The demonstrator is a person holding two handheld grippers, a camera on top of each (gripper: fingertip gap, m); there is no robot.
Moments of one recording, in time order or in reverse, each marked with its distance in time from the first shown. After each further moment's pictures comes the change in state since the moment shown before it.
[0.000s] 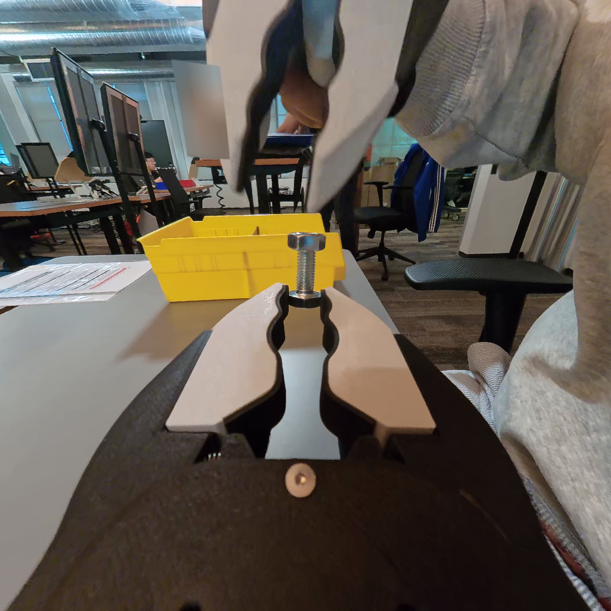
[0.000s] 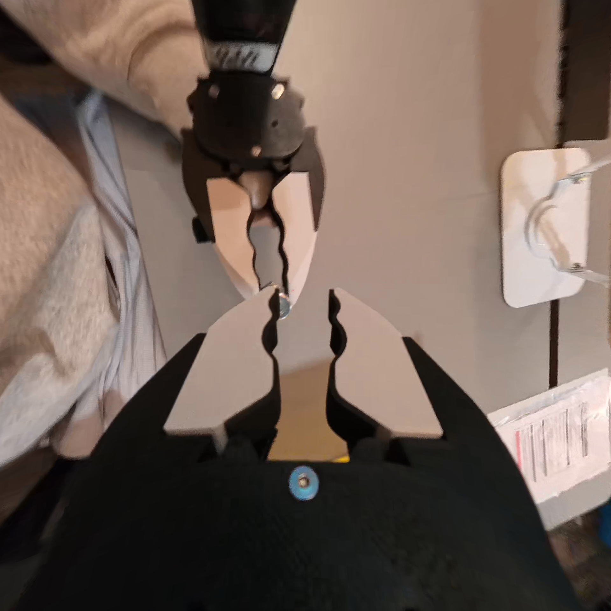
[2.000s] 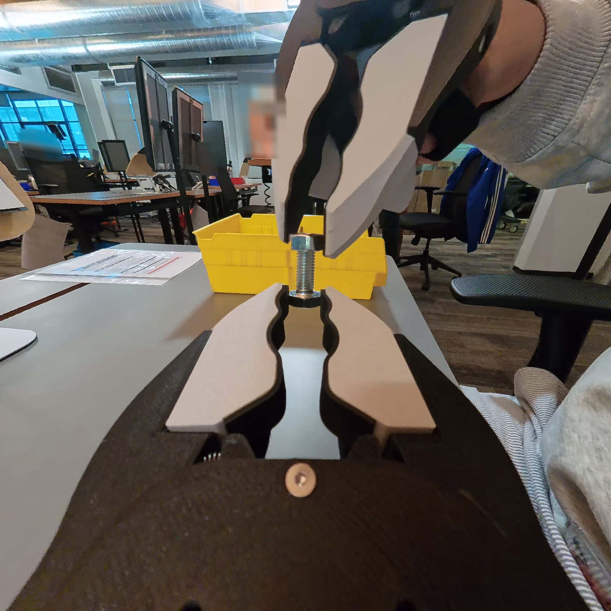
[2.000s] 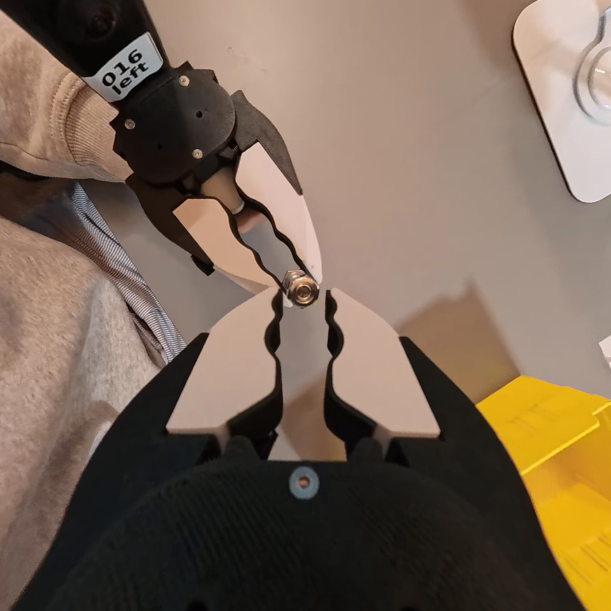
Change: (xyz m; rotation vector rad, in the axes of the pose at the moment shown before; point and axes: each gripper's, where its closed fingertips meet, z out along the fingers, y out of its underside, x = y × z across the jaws) left arm -0.025 -0.003 -0.006 0.003 -0.162 -0.012; right arm 0.005 0.015 0.021 -0.074 0.007 0.392
